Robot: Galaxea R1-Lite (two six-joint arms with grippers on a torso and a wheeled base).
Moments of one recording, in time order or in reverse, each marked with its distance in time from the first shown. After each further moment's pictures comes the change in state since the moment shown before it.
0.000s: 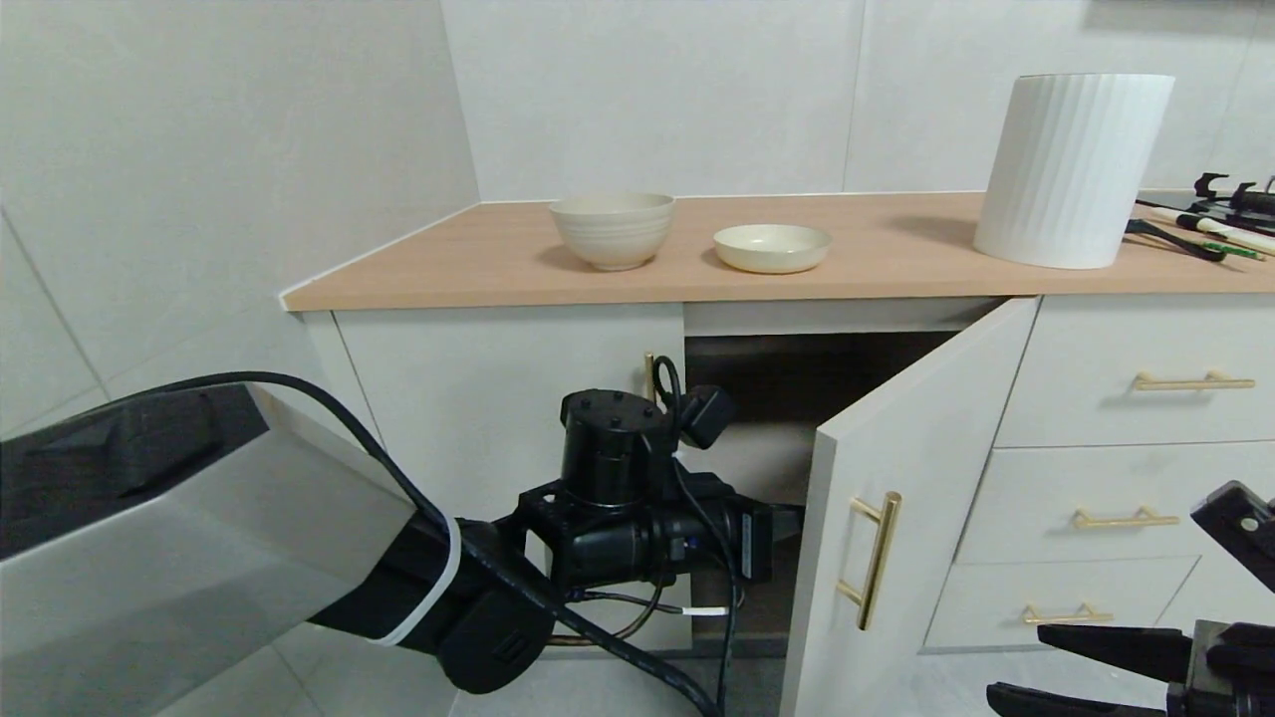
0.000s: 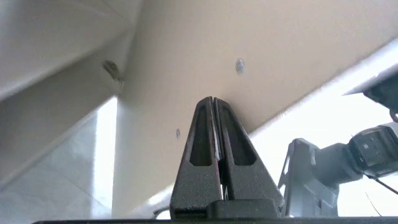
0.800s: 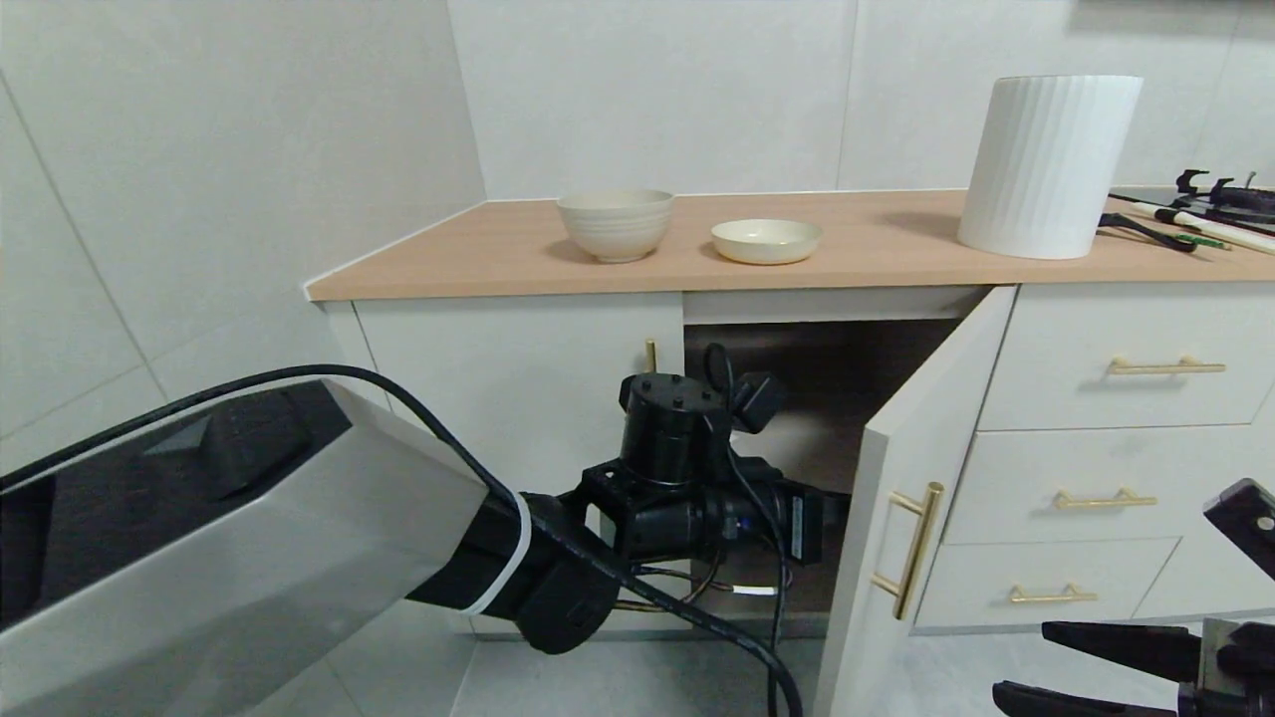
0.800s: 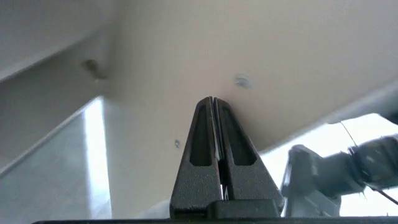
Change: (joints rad) left arm -0.023 0.091 -0.194 0.096 0.004 -0.001; right arm 0.002 -0.014 0.000 0.000 0.000 -0.001
